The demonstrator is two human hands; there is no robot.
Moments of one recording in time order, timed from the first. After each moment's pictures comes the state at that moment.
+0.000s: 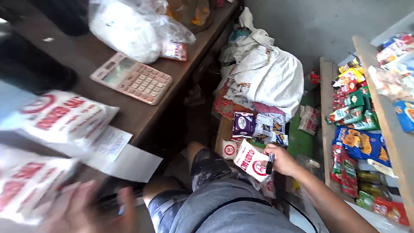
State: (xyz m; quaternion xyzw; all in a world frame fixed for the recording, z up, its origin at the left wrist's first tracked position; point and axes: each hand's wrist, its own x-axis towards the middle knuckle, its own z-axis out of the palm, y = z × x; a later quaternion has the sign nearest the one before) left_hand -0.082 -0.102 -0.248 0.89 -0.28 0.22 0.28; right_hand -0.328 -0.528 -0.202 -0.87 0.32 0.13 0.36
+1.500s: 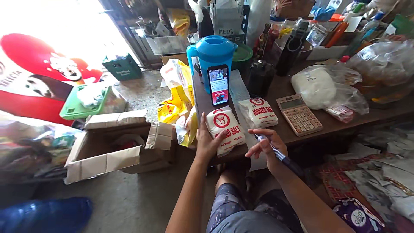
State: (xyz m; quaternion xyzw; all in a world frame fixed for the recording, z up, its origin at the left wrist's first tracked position) left_hand -0.001 -0.039 -0.224 0.81 0.03 0.16 0.56; right_hand -0.031 -0.269 -0.171 -0.65 -0.26 -0.07 0.71
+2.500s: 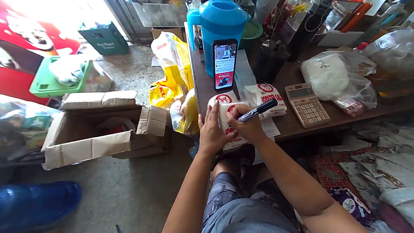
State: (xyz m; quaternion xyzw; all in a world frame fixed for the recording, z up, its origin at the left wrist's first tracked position) left_hand -0.007 -0.049 -0.227 0.90 -0.03 0.13 0.42; right_hand 0.035 -0.194 -0.187 -0.74 -0.28 -0.08 0.60
